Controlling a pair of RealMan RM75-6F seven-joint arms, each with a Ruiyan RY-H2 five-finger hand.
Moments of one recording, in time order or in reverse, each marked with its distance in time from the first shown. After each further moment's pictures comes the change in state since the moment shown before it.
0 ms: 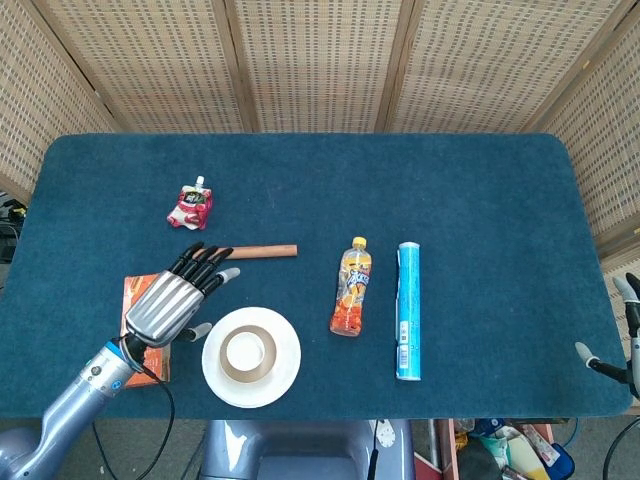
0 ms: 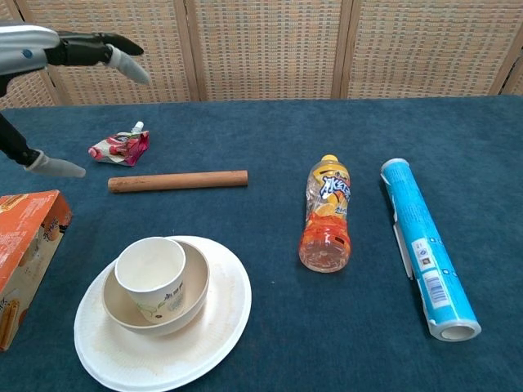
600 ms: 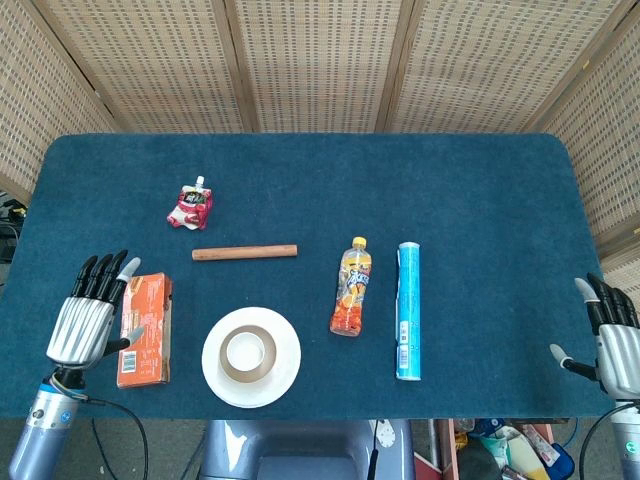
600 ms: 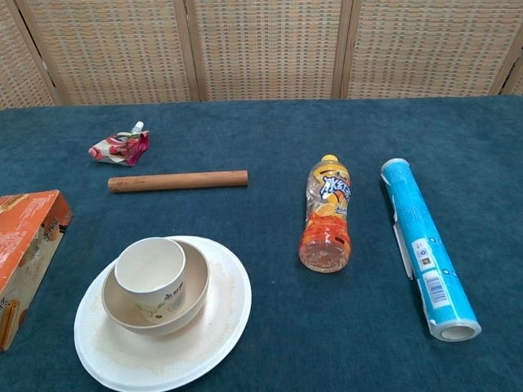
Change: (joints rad) left arm 0.326 -0.193 0.071 0.266 0.057 0.388 -0.059; right arm 0.039 -0.046 -0.029 0.005 -0.059 -0.030 -0.115
